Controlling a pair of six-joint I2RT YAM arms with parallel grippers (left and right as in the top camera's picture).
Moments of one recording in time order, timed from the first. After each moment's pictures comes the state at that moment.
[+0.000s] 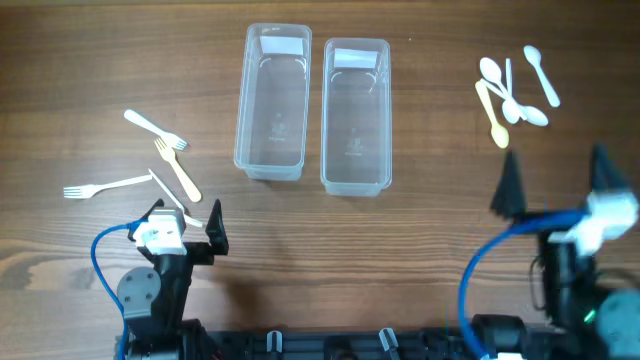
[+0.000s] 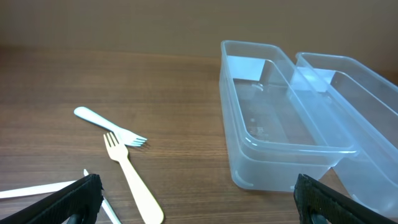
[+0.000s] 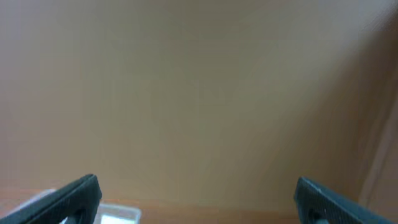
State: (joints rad) left arm 0.11 0.01 0.11 -0.31 0.17 -0.06; right arm -0.05 0.37 0.69 -0.12 -0.08 -0.07
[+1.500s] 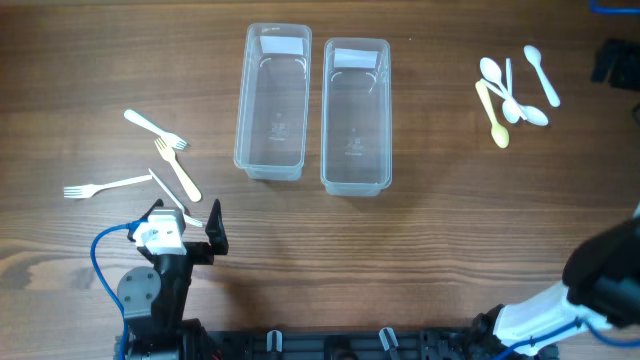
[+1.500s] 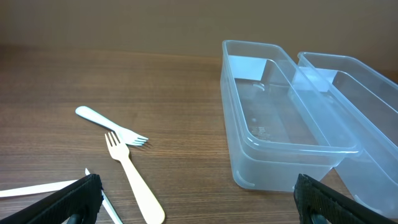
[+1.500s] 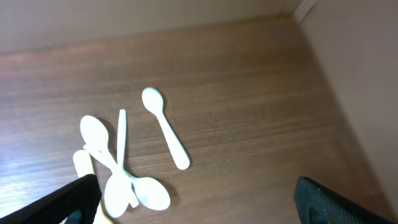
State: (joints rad) left arm 0.11 0.01 0.10 -0.31 0.17 -0.06; right arm -0.53 1.82 1.70 -0.65 -0.17 -0.28
